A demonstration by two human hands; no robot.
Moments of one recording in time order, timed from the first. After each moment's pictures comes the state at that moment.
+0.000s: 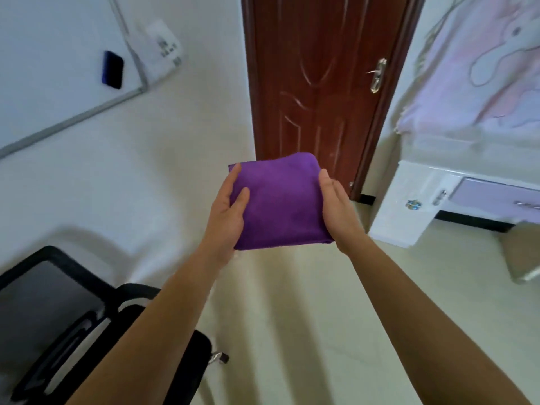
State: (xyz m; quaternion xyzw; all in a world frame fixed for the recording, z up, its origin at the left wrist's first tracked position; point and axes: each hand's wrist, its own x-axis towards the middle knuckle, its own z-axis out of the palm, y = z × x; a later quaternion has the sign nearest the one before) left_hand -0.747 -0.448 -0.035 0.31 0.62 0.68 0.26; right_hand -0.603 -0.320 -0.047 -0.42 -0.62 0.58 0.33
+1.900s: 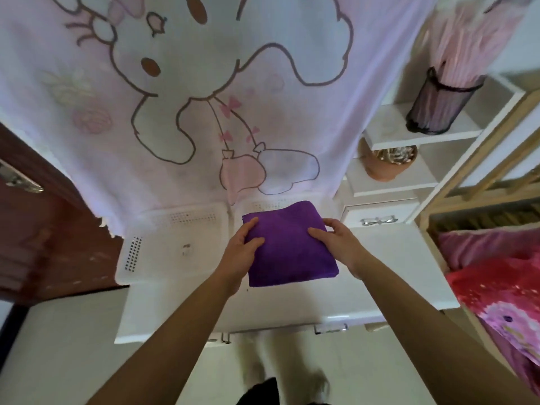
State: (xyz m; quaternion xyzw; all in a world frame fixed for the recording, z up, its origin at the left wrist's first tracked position) left_hand -0.193 0.775 -0.165 0.37 0.66 0.38 0.54; right_hand 0.025 0.819 -0.185 -0.61 -0.43 0.60 0.29
